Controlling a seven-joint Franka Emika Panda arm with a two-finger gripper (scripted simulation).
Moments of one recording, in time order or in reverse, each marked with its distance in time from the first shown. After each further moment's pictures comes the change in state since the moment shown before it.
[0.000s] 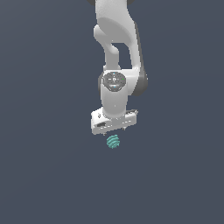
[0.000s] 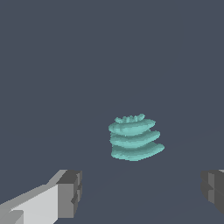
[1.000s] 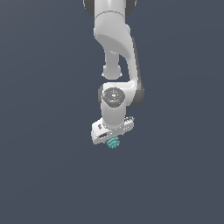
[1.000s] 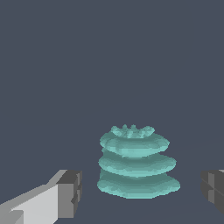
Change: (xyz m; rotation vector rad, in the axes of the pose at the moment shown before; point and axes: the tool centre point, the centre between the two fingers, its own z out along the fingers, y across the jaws) arm 0.010 0.008 0.046 -0.008 -0.016 -0.141
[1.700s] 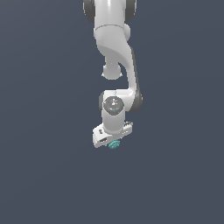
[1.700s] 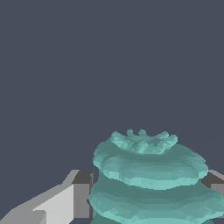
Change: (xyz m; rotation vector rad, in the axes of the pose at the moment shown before) arm 0.000 0.000 0.038 0.000 -0.001 -0.004
